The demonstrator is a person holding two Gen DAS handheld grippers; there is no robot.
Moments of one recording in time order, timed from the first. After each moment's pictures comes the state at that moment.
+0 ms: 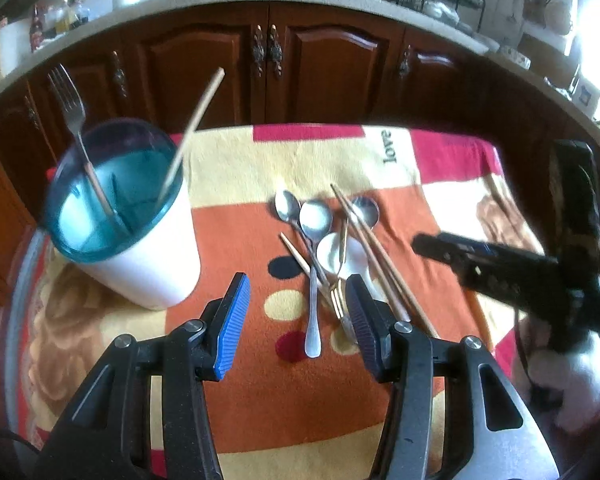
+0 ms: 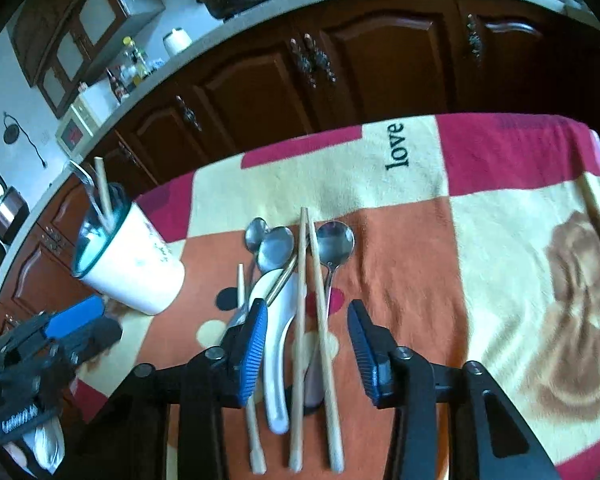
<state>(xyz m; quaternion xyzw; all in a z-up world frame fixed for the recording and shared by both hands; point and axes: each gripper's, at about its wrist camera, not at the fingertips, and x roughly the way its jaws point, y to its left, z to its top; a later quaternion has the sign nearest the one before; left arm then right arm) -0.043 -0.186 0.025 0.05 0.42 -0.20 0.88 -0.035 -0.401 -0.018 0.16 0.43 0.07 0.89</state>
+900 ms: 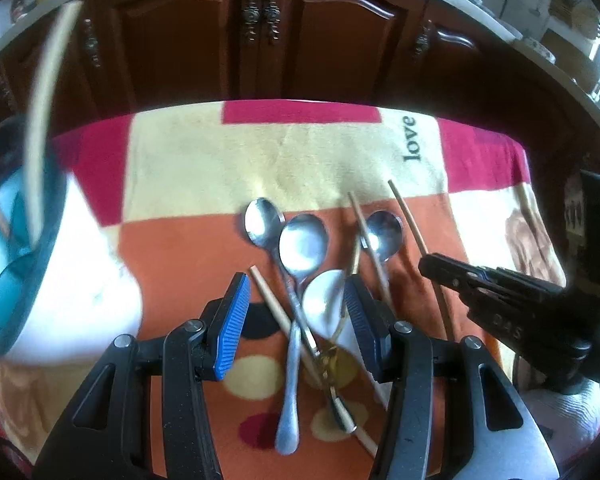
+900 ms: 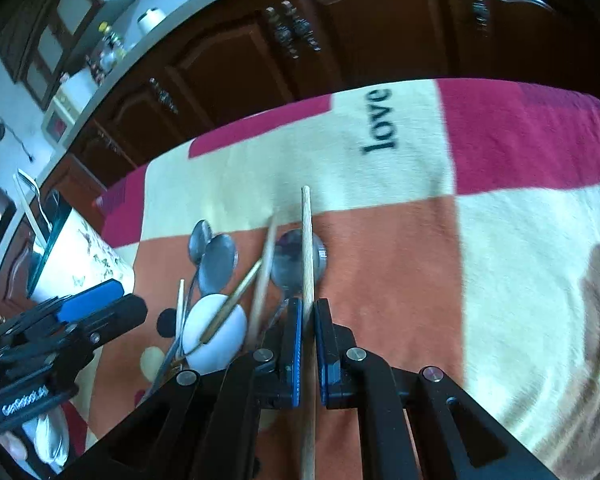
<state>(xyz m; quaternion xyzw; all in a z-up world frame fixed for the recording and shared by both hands) 0.037 -0.236 -0.013 0.04 0.47 -0.20 0.86 0.018 -0.433 -0.059 0.17 0.46 0.07 0.87</state>
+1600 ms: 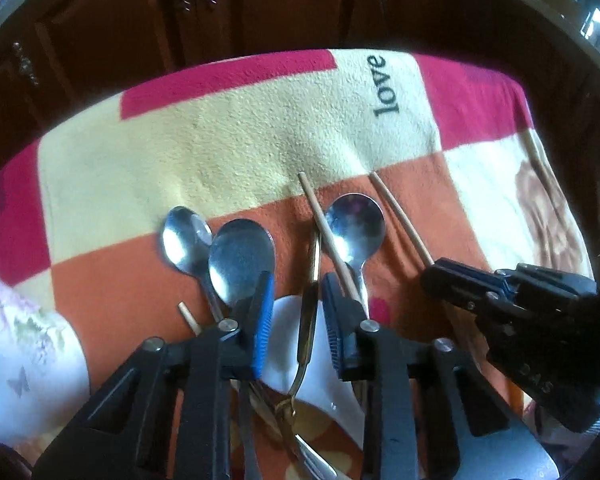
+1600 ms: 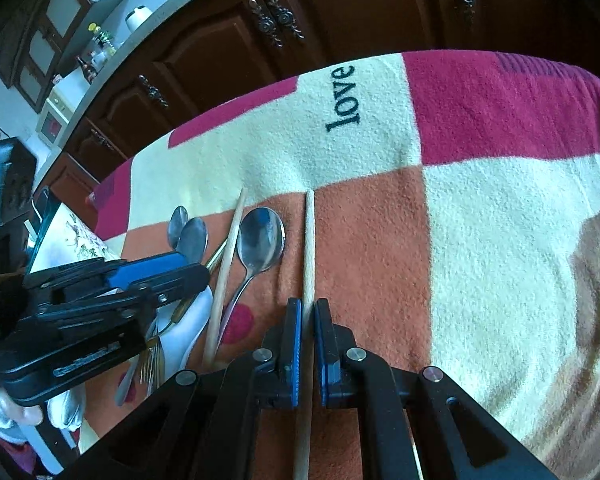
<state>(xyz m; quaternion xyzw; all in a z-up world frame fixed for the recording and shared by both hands) 0.069 -0.295 -0.048 0.12 0.52 -0.24 0.81 0.013 -0.450 -0.071 0.17 0.48 0.08 0.86</state>
